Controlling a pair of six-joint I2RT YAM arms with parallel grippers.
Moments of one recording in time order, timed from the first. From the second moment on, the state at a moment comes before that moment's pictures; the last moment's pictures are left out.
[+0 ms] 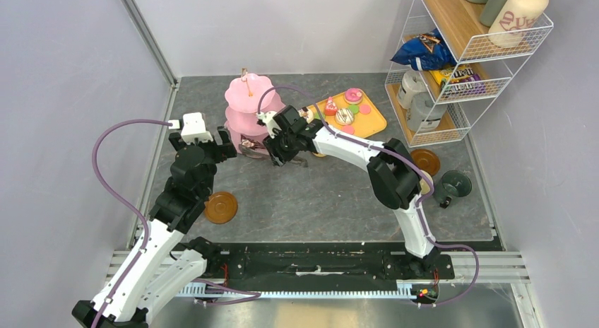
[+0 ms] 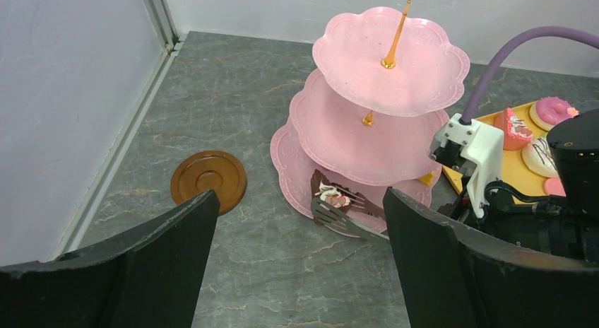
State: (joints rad) left arm -0.46 0.68 0.78 -0.23 -0.57 -0.13; right arm 0.82 2.15 1.74 -0.47 -0.19 0.03
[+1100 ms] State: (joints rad) left arm -0.46 0.68 0.78 -0.23 -0.57 -0.13; right arm 0.80 1.76 1.46 -0.62 0.03 -0.02
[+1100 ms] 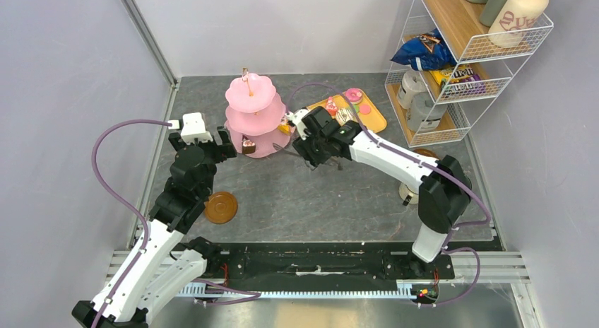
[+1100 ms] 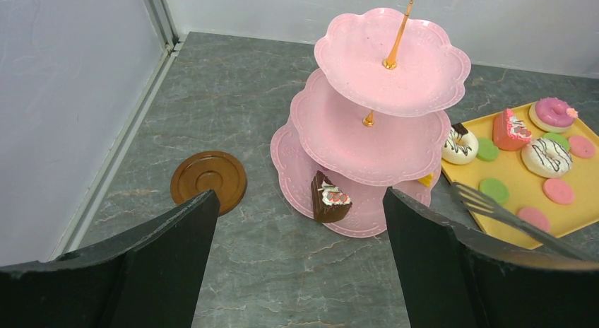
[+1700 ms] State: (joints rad) left arm -0.46 0.68 0.78 -0.23 -0.57 -0.13; right arm 0.48 1.76 1.54 -0.71 0.16 0.02
